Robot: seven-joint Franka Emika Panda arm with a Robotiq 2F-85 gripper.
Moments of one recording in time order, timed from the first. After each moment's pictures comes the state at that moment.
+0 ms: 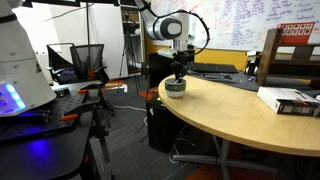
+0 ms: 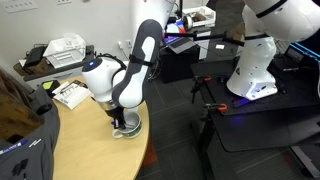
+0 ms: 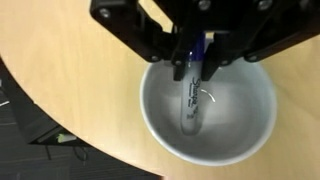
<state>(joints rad) 0.09 0.74 0.08 -1.87 -0.06 2.63 0.06</state>
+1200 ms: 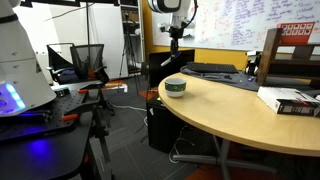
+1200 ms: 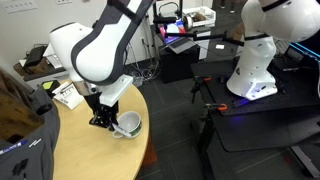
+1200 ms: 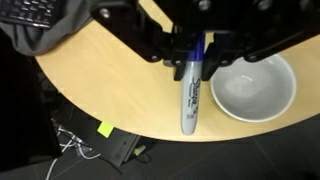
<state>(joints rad) 0.14 0.55 0.08 -1.83 0.28 2.36 0.32</state>
